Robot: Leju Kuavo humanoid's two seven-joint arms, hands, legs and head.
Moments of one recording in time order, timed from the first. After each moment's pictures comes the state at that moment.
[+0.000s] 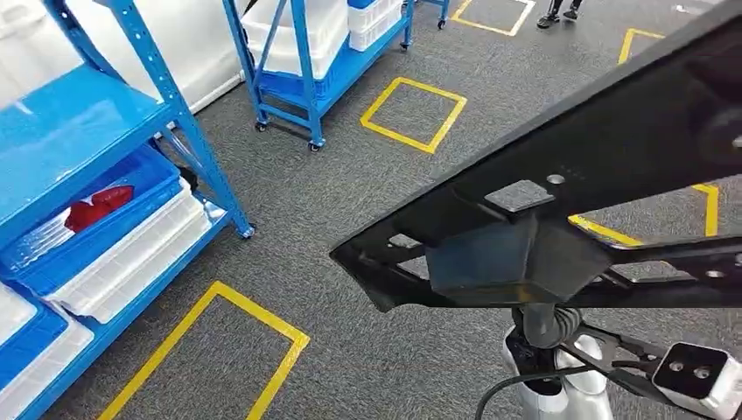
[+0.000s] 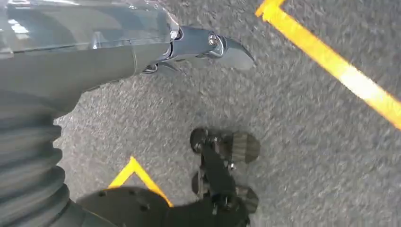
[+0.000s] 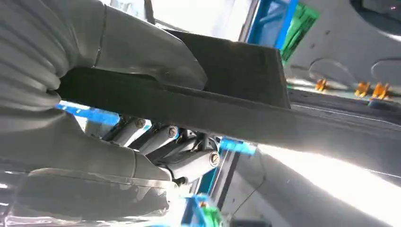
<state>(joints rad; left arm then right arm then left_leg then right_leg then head) -0.05 0.01 -0.29 -0.17 0.47 0.15 -0.18 -0.13 0.04 0.14 -2.00 -0.11 0.50 -0.70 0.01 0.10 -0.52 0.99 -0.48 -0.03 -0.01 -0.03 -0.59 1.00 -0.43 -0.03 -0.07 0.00</state>
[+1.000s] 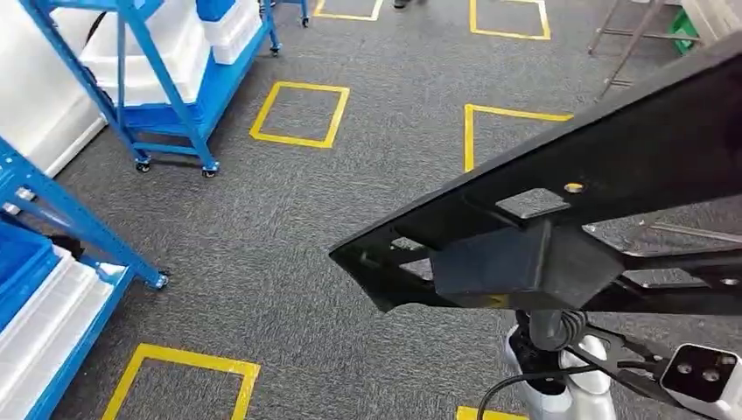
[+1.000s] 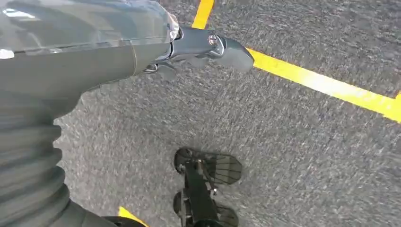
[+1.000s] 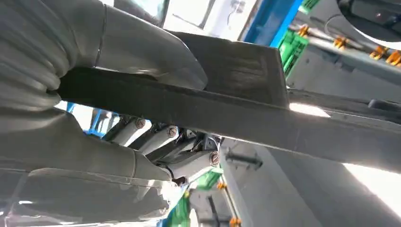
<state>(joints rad) -0.05 0.07 -0.29 -0.17 0.49 0.19 -0.26 -0.13 0.04 0.11 -2.01 -0.13 0.54 -0.70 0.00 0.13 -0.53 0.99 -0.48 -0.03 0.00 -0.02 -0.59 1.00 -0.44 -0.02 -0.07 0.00</state>
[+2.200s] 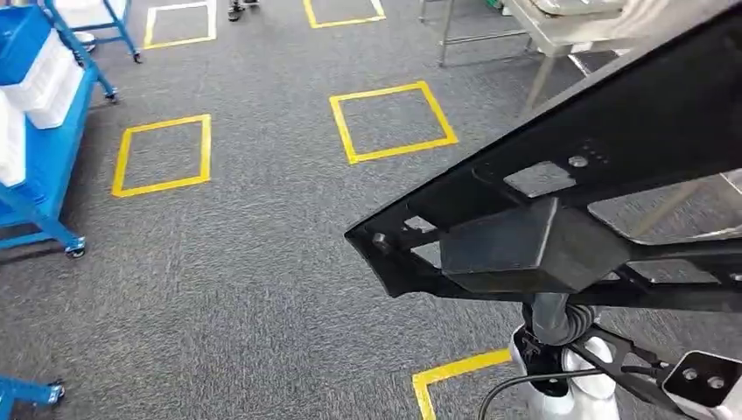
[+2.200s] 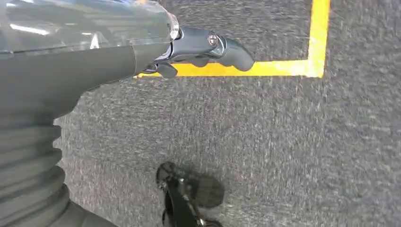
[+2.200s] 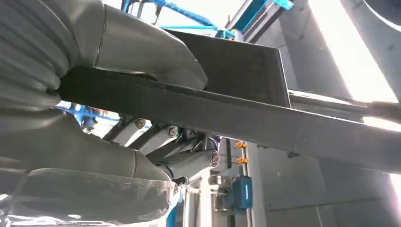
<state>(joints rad) -0.04 0.11 -0.26 -0.17 0.52 0.20 -0.24 -0.13 0.05 0.12 -2.03 -0.07 0.46 -0.70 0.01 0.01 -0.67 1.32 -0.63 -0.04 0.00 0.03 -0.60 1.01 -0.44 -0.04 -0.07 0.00</state>
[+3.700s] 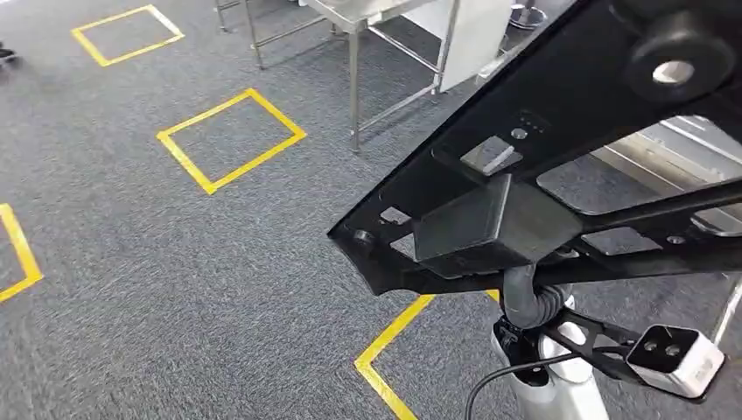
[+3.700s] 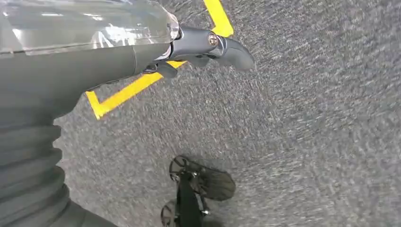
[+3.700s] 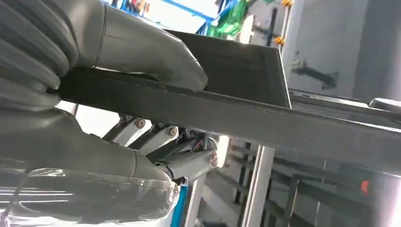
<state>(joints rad) -0.05 0.09 -0.26 -0.17 0.52 0.19 -0.24 -0.19 -0.01 0.24 -1.96 -0.11 0.32 -0.70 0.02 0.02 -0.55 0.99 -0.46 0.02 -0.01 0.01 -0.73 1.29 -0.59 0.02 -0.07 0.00</state>
